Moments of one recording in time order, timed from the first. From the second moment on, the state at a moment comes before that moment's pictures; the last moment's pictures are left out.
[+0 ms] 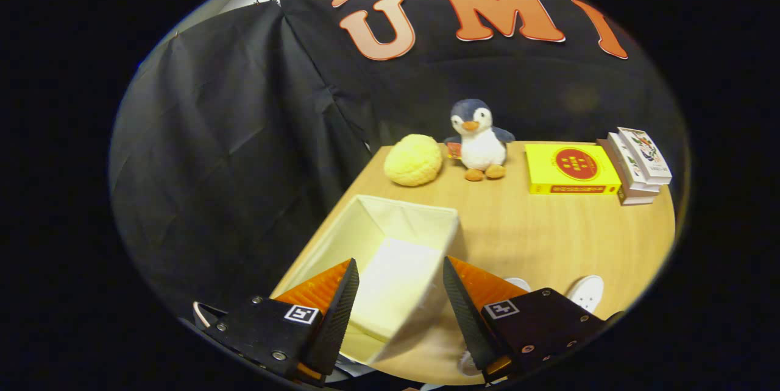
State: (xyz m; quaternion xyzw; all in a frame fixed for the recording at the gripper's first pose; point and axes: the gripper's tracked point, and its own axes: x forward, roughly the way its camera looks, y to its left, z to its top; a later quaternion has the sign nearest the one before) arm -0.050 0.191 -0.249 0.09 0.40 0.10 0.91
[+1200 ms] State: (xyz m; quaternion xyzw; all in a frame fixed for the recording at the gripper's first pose) arm -0.168 0.077 -0.420 -0.14 0.50 0.05 0.85
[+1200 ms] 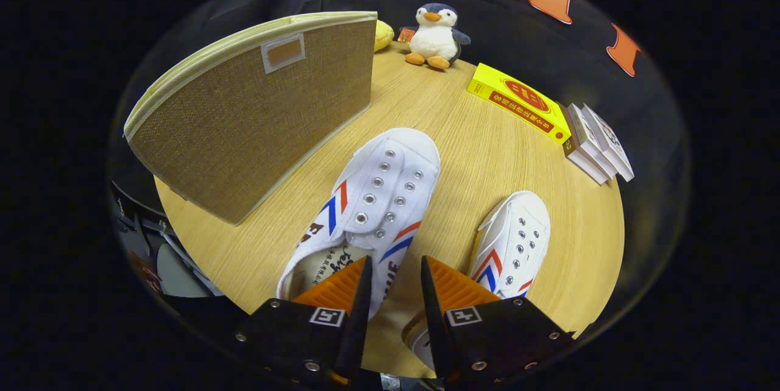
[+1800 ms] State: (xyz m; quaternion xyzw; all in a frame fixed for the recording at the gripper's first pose) arm -0.163 0.090 -0.428 -0.06 0.48 0.04 0.87
